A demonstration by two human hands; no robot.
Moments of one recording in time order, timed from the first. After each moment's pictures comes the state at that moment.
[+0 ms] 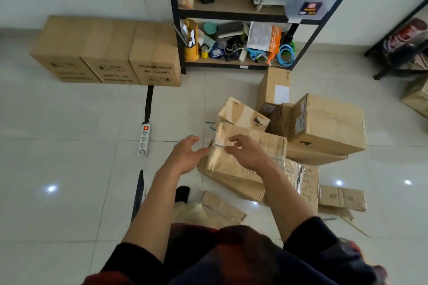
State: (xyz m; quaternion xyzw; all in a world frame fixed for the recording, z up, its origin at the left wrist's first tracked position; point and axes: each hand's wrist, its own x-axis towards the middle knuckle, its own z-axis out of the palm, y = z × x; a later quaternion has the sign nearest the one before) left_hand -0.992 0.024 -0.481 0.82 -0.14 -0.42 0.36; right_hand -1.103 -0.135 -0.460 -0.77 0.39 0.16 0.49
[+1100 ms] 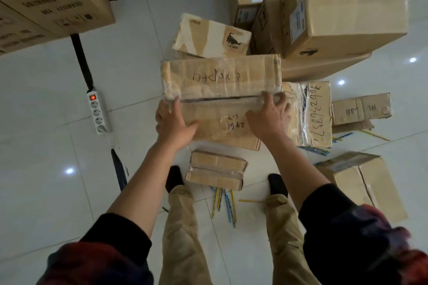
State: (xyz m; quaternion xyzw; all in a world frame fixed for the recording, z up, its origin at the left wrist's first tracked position) left_hand -1.027 -0.091 -0.729 0.89 -0.23 -0.37 0.12; right_hand -1.195 -0.235 -0.725 -0.73 0.60 0.13 0.29
